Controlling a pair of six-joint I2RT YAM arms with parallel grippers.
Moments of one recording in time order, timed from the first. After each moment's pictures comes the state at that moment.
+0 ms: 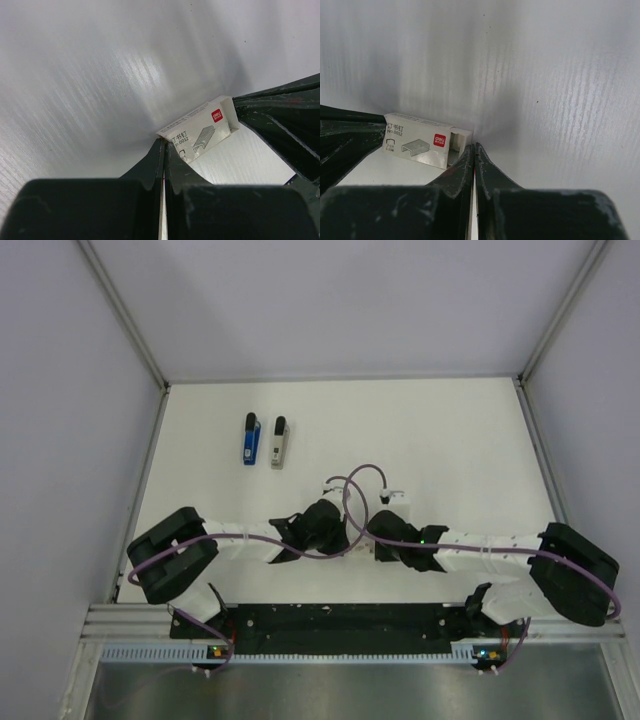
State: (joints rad) left arm -0.98 1.56 0.64 0.16 -0.01 -0.65; right arm 1.01 1.31 0.54 -0.21 0.36 0.86
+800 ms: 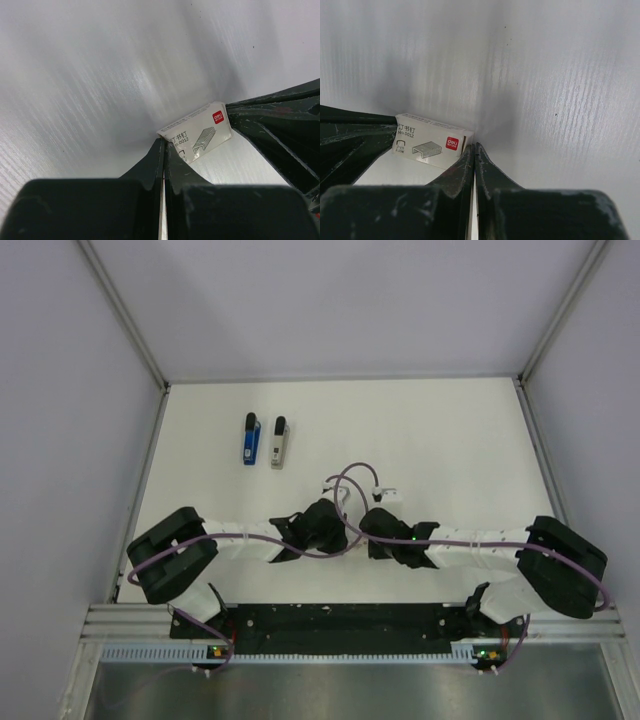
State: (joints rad) left arm -0.99 1.56 0.65 0.15 -0.05 -0.64; right arm 1.02 1.38 0.59 -0.19 0.35 0.85
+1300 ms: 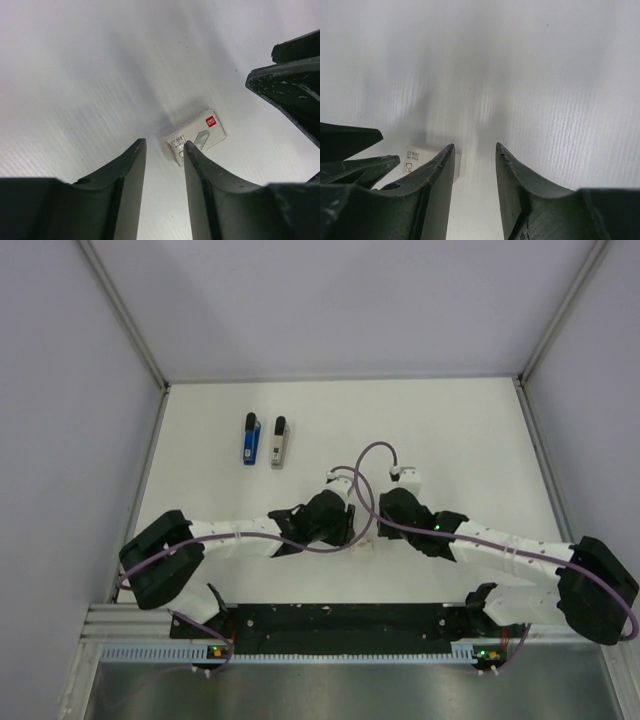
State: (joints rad) left arm -0.99 1.53 0.74 0.03 -0.11 -0.55; right arm 0.90 1.21 0.62 -0.26 0.40 0.71
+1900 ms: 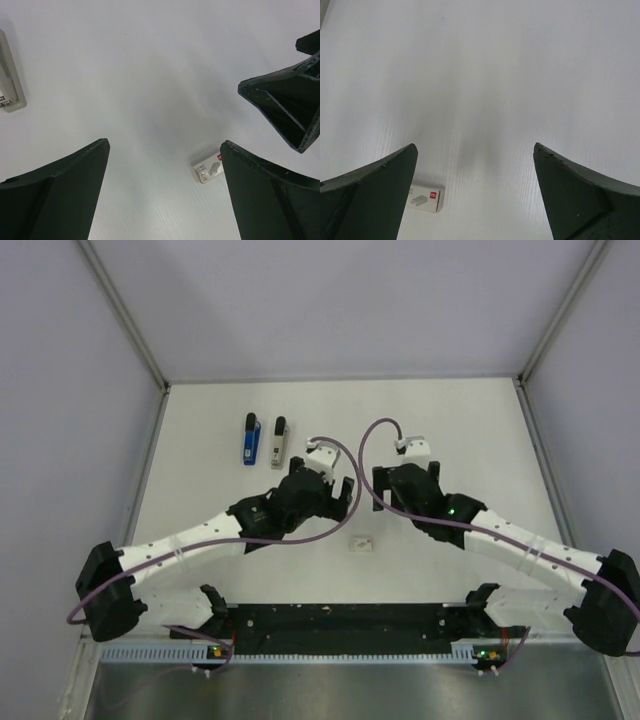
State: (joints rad) left arm -0.98 1.25 0.91 -0.19 -0.35 -0.34; right arm 0.84 1.13 0.80 -0.36 0.54 0.47
